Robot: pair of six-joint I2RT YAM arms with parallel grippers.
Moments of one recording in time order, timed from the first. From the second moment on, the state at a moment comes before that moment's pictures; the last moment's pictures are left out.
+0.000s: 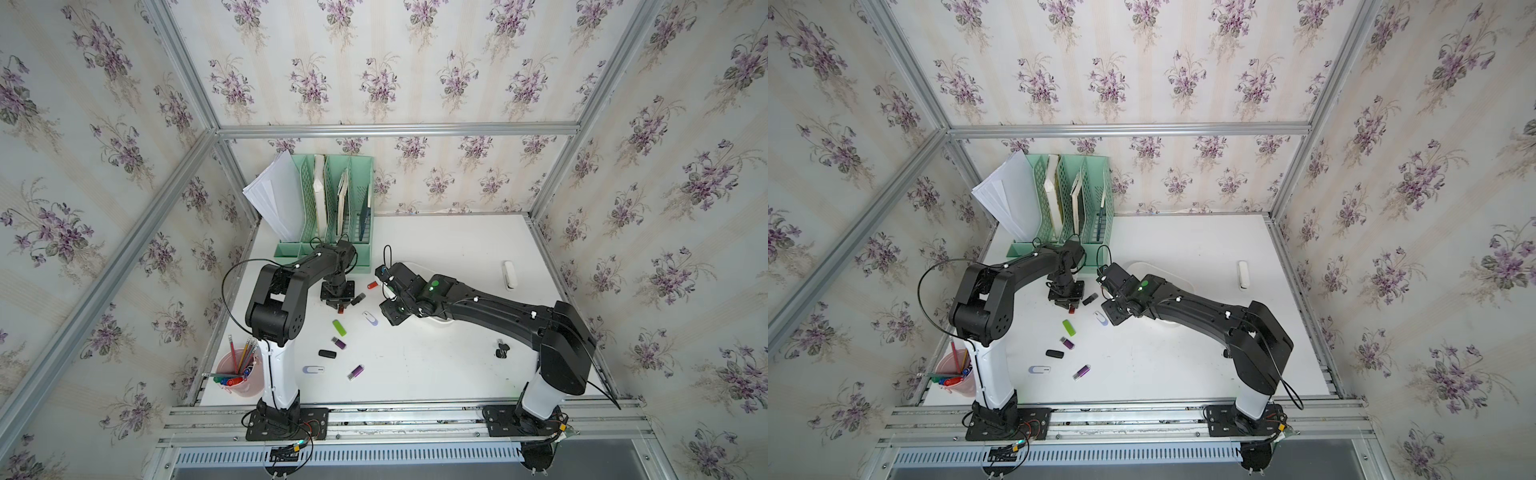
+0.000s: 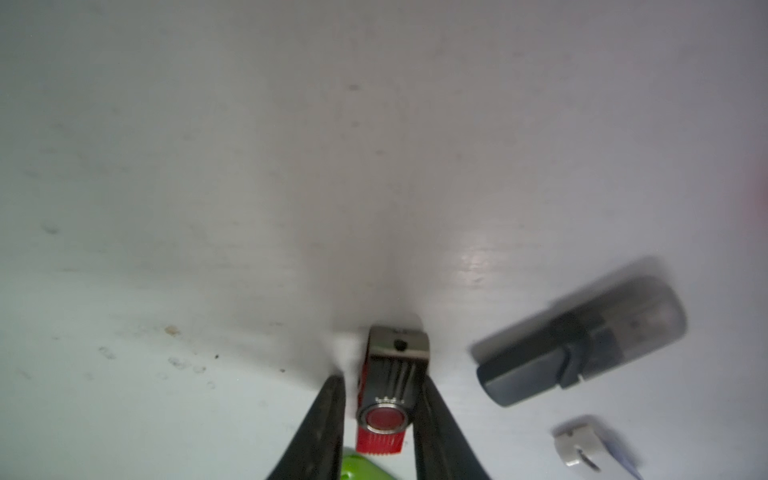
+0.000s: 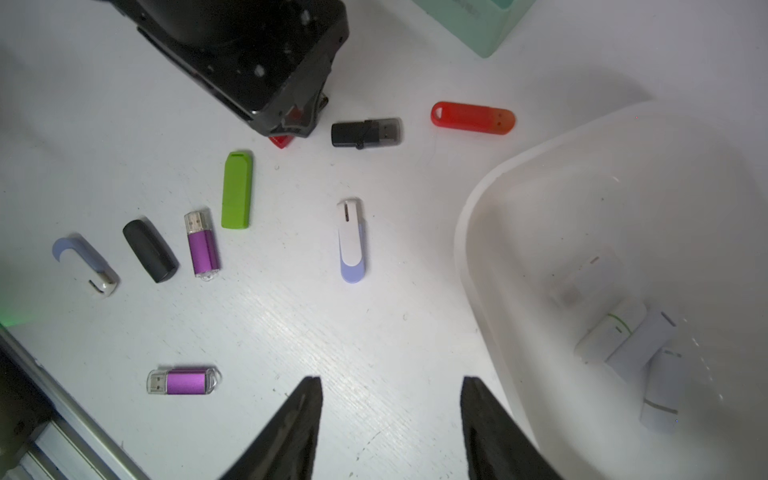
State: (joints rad) left arm -0.29 2.02 1.40 -1.01 0.01 -0.34; right arm 0.99 1.73 1.33 -0.66 0.07 0.23
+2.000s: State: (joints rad) left arm -0.08 1.77 1.42 -1.15 0.03 -0.29; right arm 1.01 2.21 1.66 -0.70 0.08 0.15
